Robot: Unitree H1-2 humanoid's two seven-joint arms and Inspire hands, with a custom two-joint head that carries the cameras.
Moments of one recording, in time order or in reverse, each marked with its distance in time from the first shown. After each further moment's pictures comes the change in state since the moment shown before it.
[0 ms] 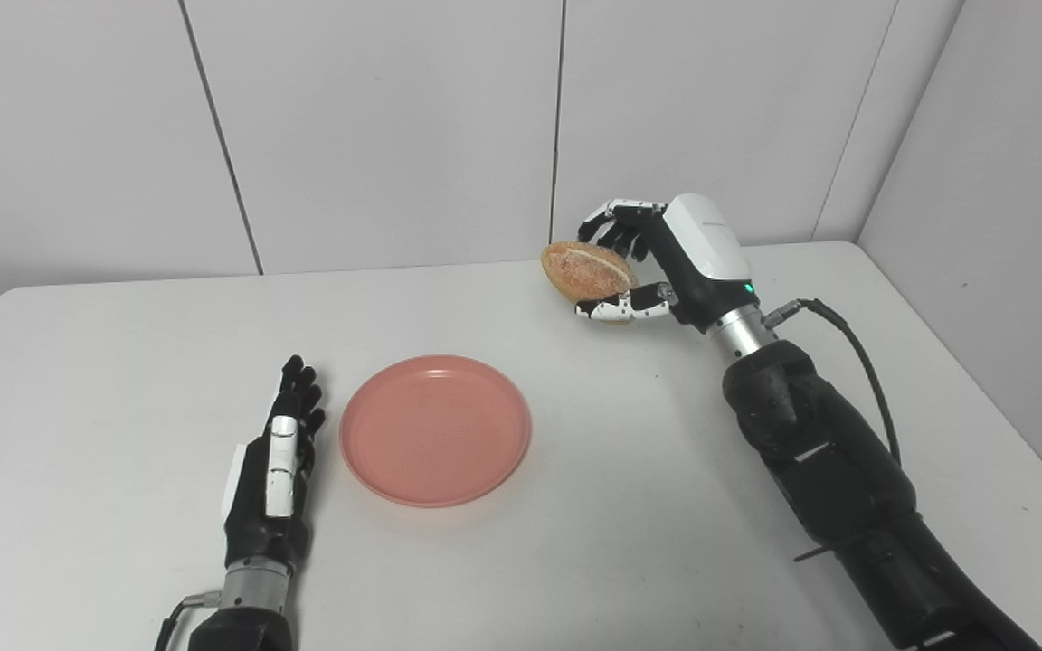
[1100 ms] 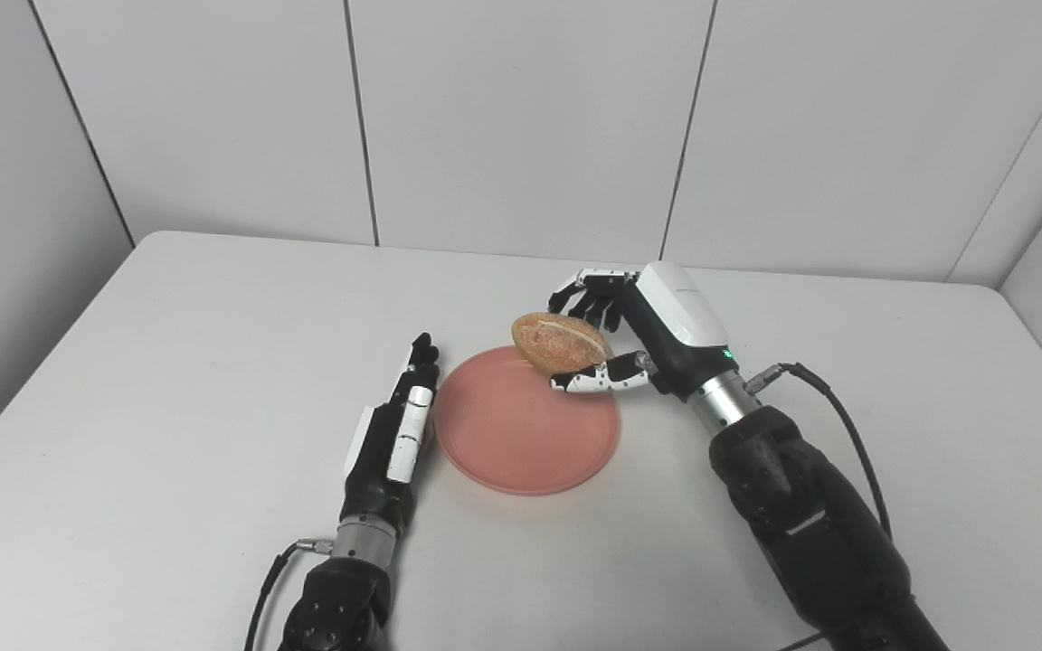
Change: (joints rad) left arm 0.001 -0.032 -0.046 -0.011 0.090 0.030 0.051; right arm 0.006 0.149 0.109 0.019 -0.008 -0.047 0.108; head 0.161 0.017
